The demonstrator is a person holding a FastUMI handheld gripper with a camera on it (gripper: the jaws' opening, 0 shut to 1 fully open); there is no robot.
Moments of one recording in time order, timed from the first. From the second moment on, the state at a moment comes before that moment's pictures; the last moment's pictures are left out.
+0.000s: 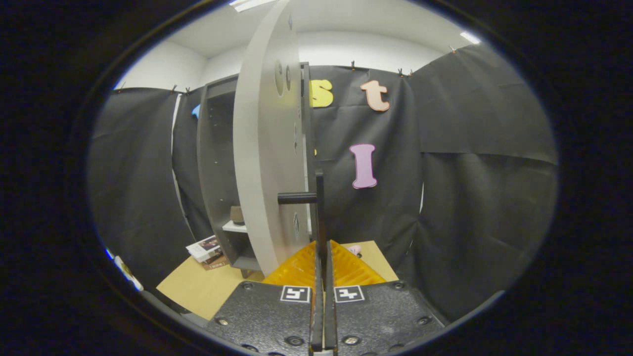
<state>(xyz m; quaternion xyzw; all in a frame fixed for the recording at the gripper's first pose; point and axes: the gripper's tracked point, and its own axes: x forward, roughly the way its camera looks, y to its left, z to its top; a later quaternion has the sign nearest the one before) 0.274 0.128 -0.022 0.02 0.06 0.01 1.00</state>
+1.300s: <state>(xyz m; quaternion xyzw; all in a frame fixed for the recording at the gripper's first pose) 0.198 0.215 -0.167 0.00 0.29 0.15 0.95</state>
